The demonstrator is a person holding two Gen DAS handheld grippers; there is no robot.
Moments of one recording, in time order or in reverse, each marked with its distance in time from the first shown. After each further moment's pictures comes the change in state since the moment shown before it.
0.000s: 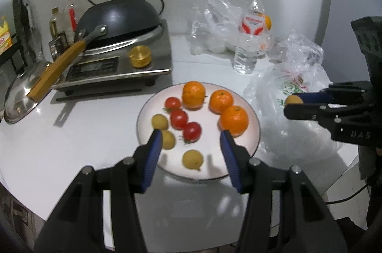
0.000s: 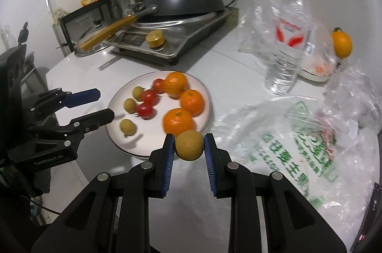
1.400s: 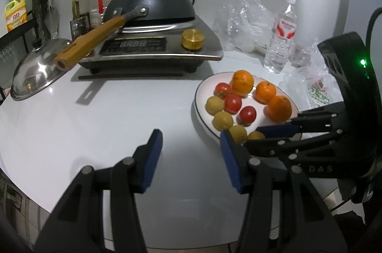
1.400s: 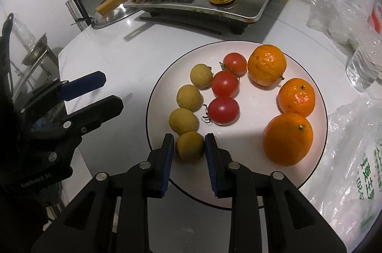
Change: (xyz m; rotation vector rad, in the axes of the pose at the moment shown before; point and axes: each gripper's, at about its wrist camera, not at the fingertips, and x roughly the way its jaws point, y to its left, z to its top) left arm 0.000 0.071 -0.029 -0.097 -0.011 0.032; right arm 0.105 0.077 0.018 -0.018 0.182 0.150
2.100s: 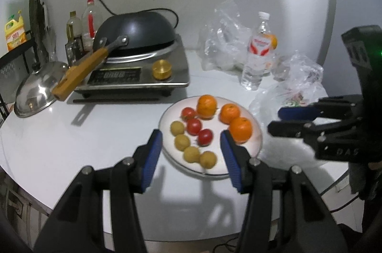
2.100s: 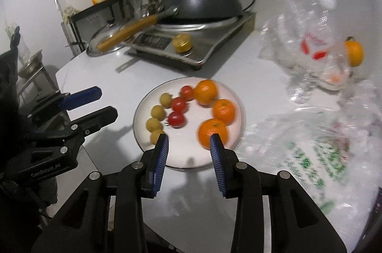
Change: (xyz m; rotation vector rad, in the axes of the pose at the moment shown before) left arm -0.044 -0.063 0.022 0.039 -0.080 -0.005; right arm -0.116 -0.026 -0.026 0.005 -0.192 -0.127
